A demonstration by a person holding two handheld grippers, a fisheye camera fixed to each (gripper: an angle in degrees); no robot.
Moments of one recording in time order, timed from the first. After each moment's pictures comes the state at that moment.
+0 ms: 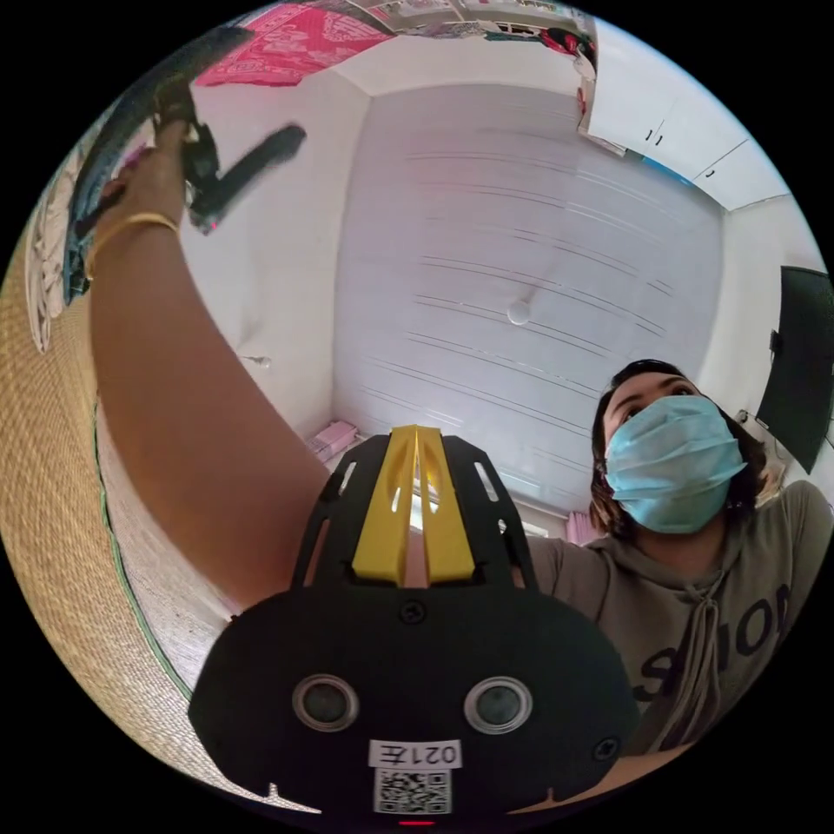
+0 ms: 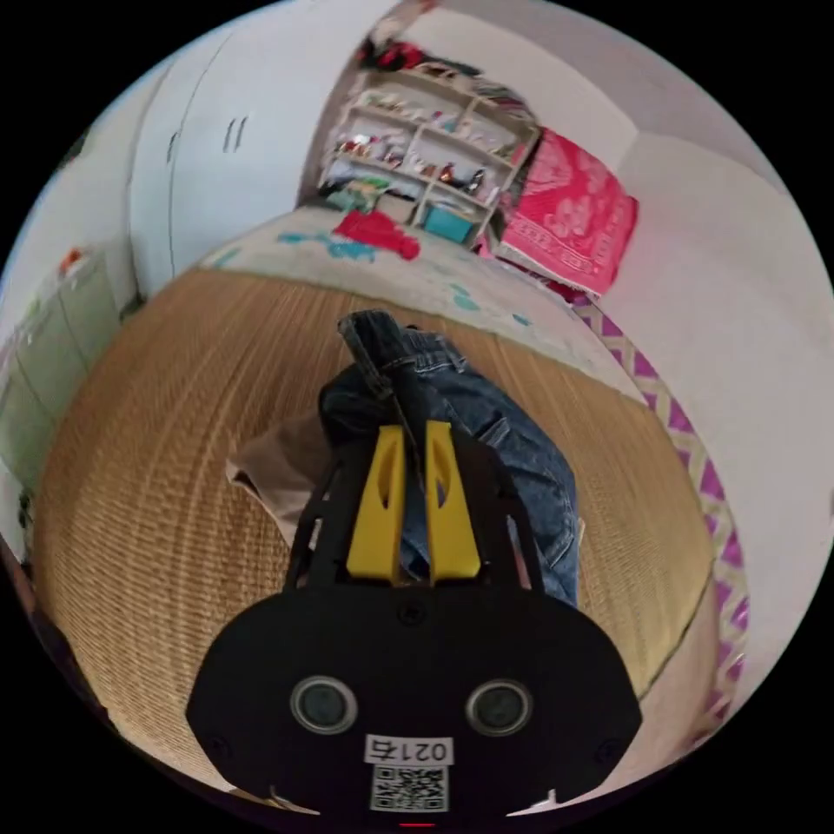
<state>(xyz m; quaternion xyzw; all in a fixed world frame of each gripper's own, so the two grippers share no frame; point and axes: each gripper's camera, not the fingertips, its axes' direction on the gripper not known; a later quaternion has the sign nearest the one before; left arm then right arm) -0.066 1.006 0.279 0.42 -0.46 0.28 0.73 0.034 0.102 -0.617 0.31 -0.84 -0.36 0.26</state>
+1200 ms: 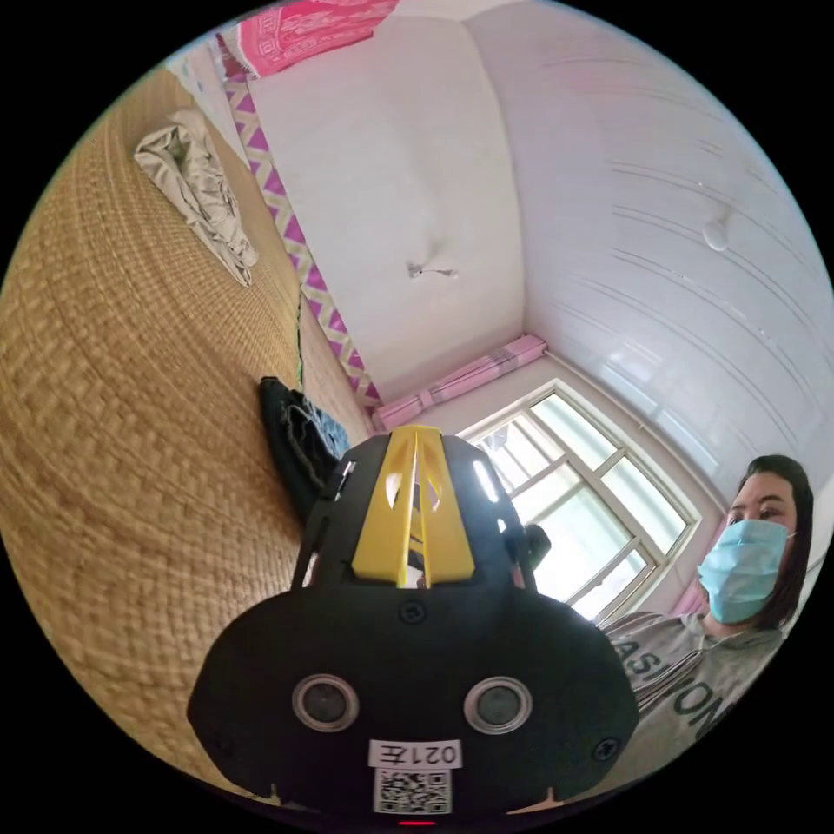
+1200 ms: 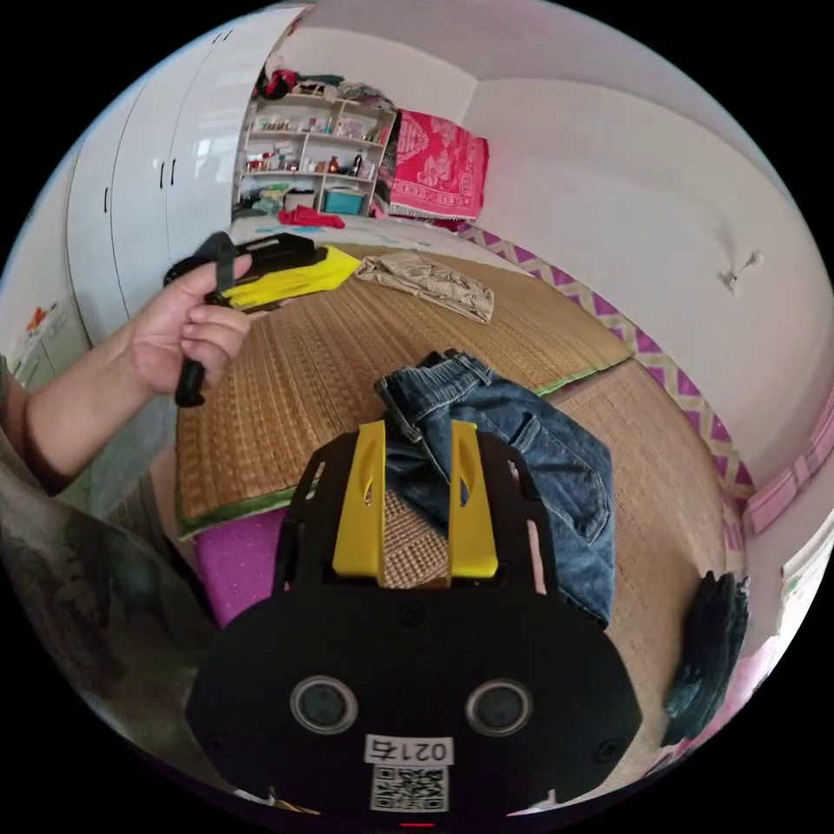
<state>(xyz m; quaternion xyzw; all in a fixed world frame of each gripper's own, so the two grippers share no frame) -0.092 0.952 0.310 0.39 -0.71 -0.03 0.59 0.294 0.419 -0.178 0.22 -0.81 -0.33 0.44</state>
